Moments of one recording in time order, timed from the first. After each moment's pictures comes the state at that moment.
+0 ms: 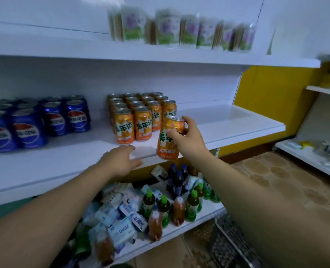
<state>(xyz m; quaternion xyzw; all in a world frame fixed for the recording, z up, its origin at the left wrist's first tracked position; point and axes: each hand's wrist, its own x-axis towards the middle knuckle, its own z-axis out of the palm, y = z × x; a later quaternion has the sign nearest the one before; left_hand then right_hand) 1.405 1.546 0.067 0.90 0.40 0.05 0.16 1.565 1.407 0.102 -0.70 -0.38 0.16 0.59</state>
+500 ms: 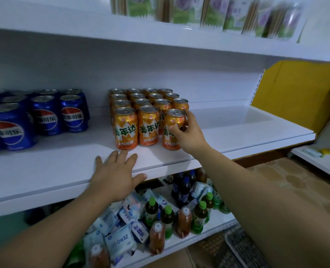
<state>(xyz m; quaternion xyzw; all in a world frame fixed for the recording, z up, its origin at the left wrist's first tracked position) 1.414 1.559 0.033 0.92 0.40 0.01 -0.06 1.628 1.499 0.077 -0.70 -0.45 0.12 0.54</state>
